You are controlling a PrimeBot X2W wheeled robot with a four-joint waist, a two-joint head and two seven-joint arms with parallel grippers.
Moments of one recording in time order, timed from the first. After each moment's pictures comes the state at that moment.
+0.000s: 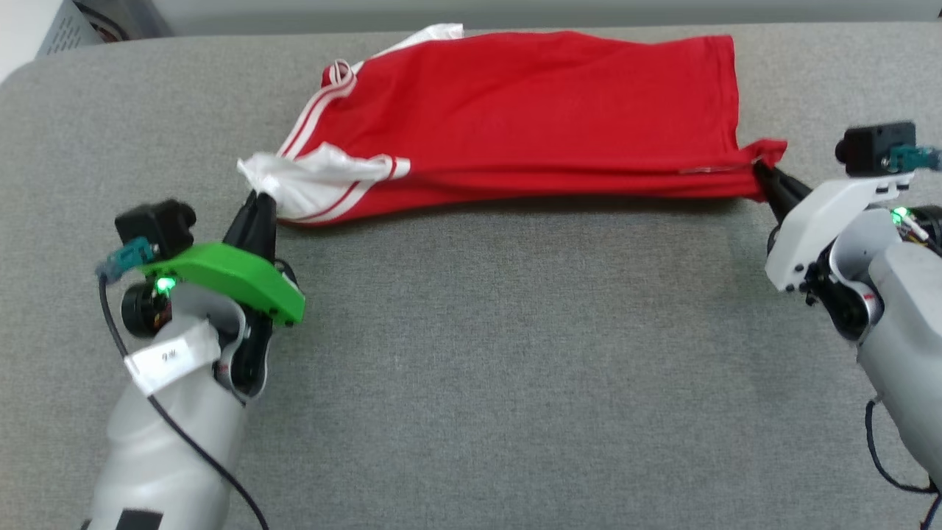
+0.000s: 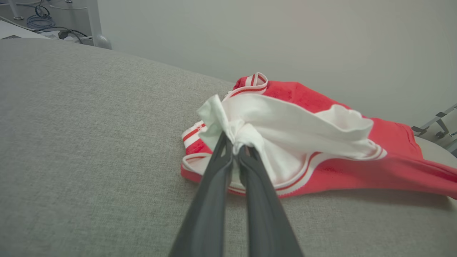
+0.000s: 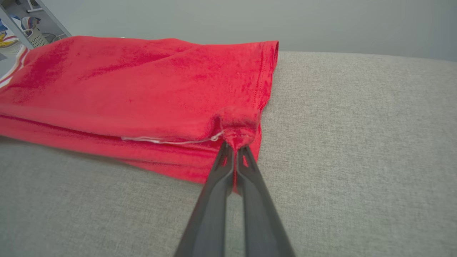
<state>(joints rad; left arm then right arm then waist) -0.66 0.25 -0.27 0.77 -0.70 -0.13 -0.26 -0.84 -0.39 0.58 0.86 0.77 0.13 -0.04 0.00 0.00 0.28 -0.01</state>
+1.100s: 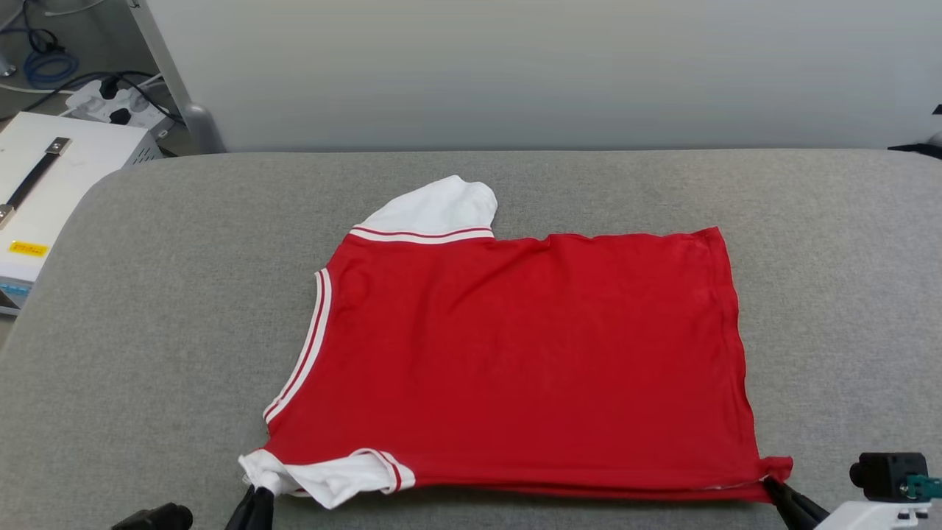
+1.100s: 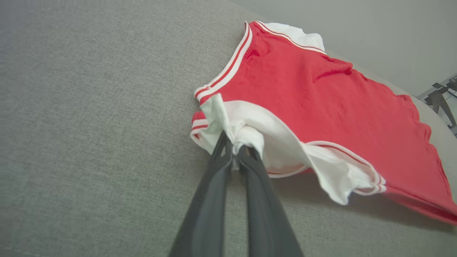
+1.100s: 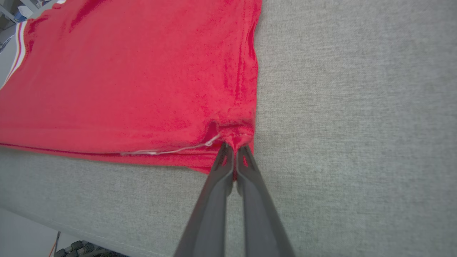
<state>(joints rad) 0.26 0.28 -0.16 0.02 -0.70 0.07 -0.10 0.17 -0.33 0.11 0.14 0.60 0.13 0.22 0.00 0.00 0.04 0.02</state>
